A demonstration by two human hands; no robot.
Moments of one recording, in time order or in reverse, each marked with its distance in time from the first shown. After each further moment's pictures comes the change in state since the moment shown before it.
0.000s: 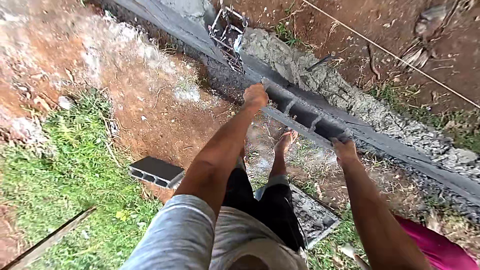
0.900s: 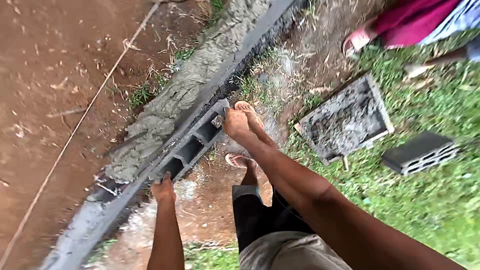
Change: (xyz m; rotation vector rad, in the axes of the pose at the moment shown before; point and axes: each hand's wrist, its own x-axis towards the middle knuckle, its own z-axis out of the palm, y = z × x) left_hand 0.041 -0.013 0.036 0.024 0.195 0.127; right_hand 0.011 -0.008 0.013 0.303 -0.012 0.279
